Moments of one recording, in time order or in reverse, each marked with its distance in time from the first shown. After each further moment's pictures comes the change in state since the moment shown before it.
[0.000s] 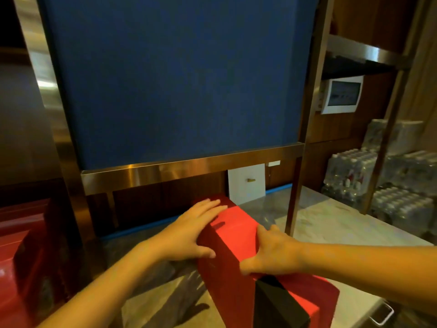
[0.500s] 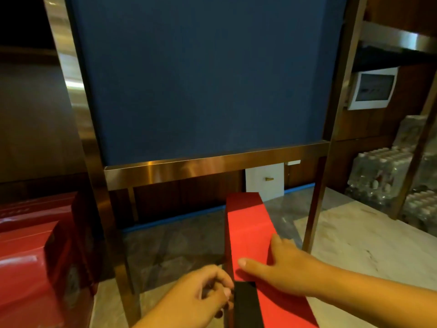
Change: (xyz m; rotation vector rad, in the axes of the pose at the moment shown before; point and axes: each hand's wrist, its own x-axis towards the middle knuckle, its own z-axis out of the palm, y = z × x) left_hand -0.081 0.055 0.031 -0.930 0.085 -0.465; right_hand 0.005 -0.003 0.025 0.201 0.039 -0.055
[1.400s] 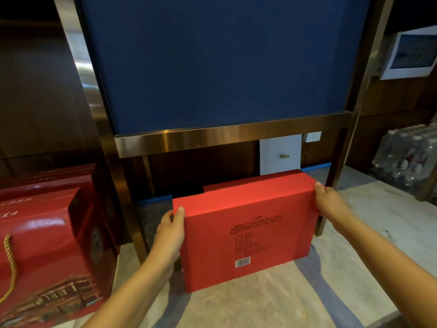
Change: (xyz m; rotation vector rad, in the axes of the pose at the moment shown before) left_hand 0.044 -0.045 -0.028 -0.279 0.726 -0.208; right_hand 0.109 0.087 -0.028 0.521 0.508 0.211
